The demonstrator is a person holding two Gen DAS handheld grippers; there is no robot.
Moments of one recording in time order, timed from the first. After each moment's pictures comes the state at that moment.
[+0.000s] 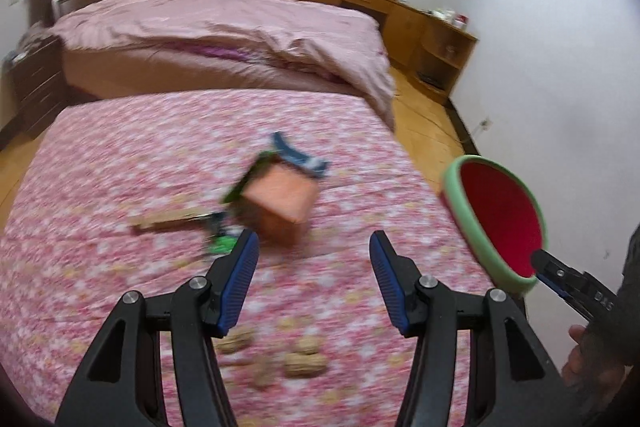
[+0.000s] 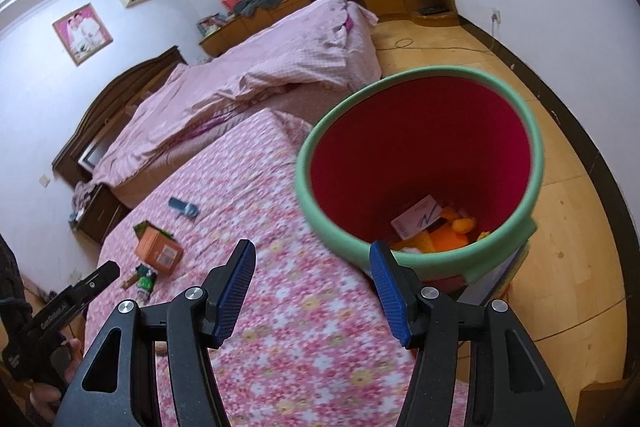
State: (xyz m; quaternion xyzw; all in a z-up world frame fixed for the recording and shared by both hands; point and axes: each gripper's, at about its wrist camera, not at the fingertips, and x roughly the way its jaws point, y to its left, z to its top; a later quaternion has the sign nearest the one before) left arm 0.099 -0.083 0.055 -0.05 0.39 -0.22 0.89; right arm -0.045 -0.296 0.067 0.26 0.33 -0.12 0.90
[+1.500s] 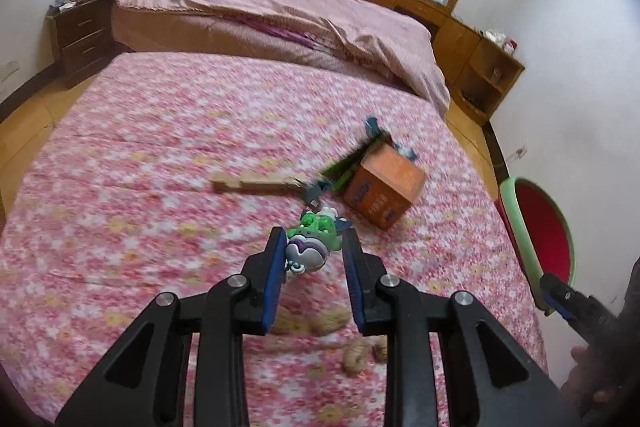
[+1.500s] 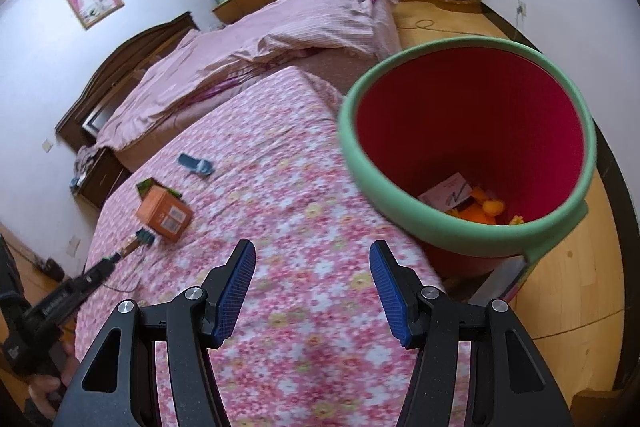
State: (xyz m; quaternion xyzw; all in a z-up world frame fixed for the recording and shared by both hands) left arm 0.105 -0.022 0.030 -0.10 0.41 -0.15 0.90; right arm -0.013 -0.258 0.048 0.23 0.38 -0.09 0.89
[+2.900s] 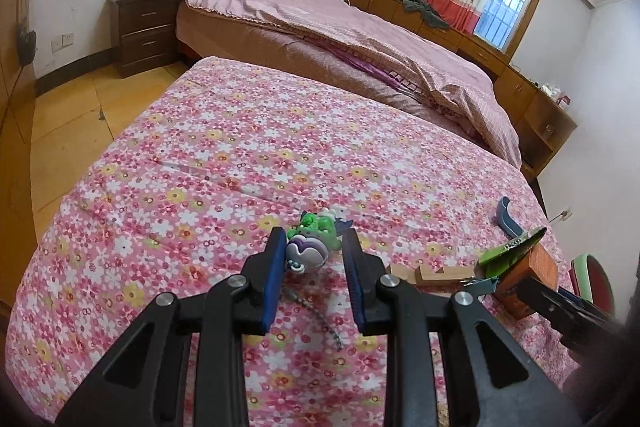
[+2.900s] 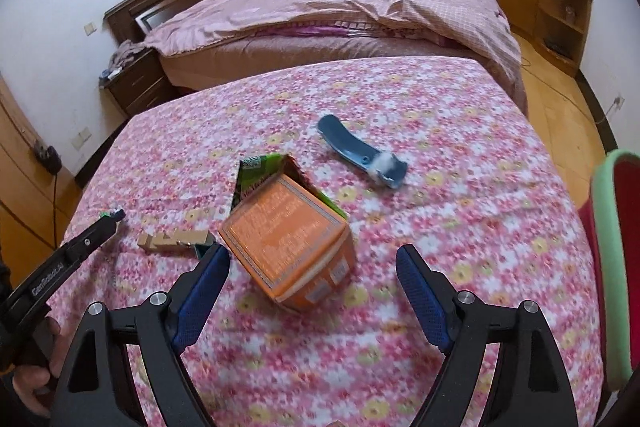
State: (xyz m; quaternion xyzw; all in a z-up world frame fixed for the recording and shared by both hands) left arm 0.173 0.071 -0.012 -0.15 0.38 -0.05 0.91; right arm 0.153 -0.119 0.018 0.08 0.44 0.03 0.89
